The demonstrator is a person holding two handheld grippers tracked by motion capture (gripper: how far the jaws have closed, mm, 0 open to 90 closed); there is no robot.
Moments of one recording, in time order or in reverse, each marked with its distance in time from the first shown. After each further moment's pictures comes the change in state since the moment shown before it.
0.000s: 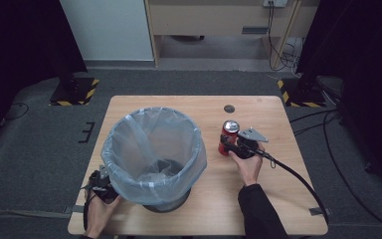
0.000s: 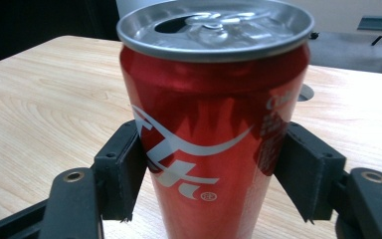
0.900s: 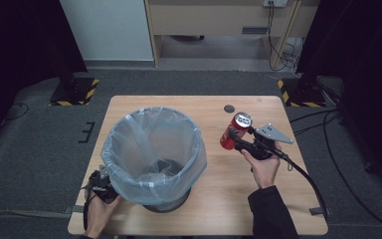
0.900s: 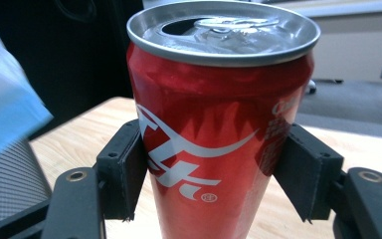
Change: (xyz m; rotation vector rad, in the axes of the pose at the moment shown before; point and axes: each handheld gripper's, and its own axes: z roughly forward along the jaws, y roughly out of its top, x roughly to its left) left arm 0.000 0.000 0.000 0.000 0.000 0.000; right arm -0.001 0.048 -0.068 -0.174 0.130 0.042
